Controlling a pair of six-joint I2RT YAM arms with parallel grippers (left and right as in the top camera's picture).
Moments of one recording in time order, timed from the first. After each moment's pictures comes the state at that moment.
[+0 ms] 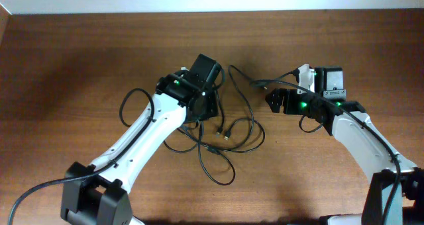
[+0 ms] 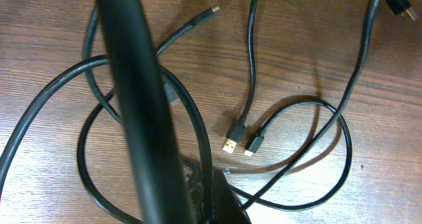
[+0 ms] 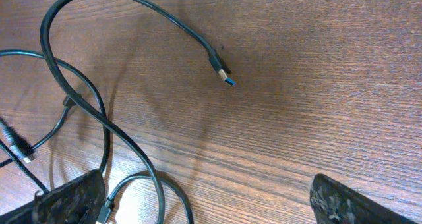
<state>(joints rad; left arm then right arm) -0.52 1.68 1.39 -1.00 -0.03 -0.65 0.06 1.57 0.91 -0.30 -0.40 0.19</state>
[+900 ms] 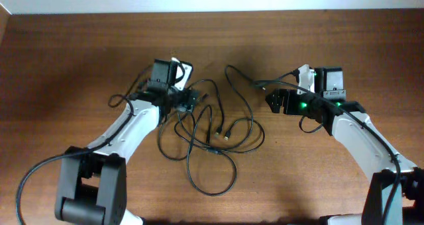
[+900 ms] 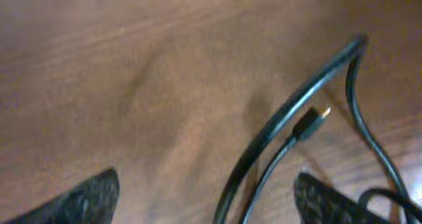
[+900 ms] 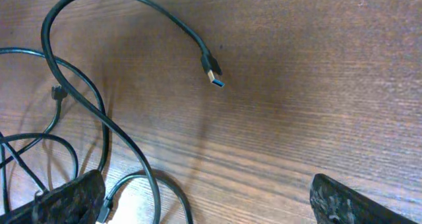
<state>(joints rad) -0.24 1.71 1.06 -0.33 0.03 0.11 0.06 1.57 0.91 -0.31 -0.40 0.19</state>
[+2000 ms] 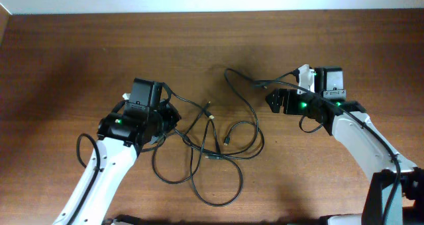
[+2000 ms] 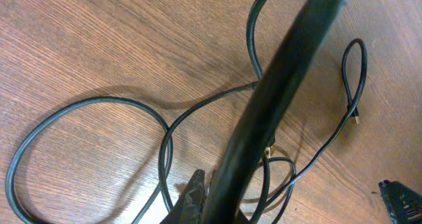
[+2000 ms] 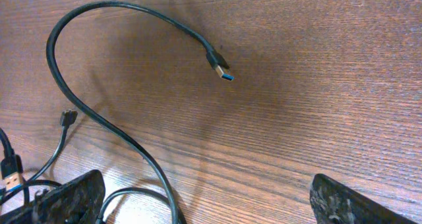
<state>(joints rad) -0.25 1.28 1.01 -0.80 0.10 -0.93 0.06 1.57 0.91 -0.31 -0.40 0.19</state>
